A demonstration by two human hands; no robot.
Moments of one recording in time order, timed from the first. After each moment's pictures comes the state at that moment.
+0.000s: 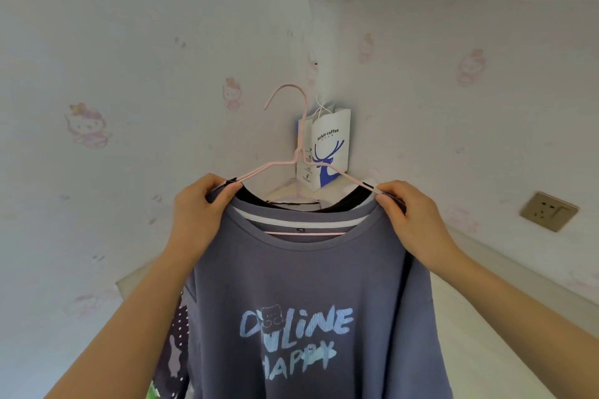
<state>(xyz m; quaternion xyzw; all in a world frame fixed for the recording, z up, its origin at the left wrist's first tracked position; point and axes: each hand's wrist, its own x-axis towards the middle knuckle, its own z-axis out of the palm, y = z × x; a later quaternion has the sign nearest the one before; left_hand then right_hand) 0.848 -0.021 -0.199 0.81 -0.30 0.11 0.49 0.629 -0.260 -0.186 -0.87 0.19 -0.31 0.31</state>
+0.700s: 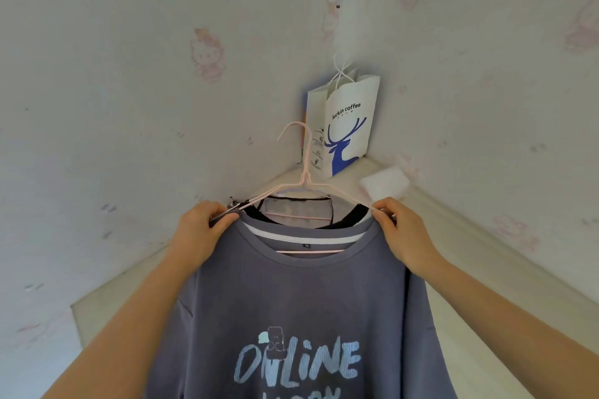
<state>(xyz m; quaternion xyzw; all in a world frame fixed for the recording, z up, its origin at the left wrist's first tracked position) 1.000 -0.104 -0.334 0.89 -0.28 -0.05 0.36 0.782 -0.385 -0.315 -0.87 0.29 -0.18 0.36</state>
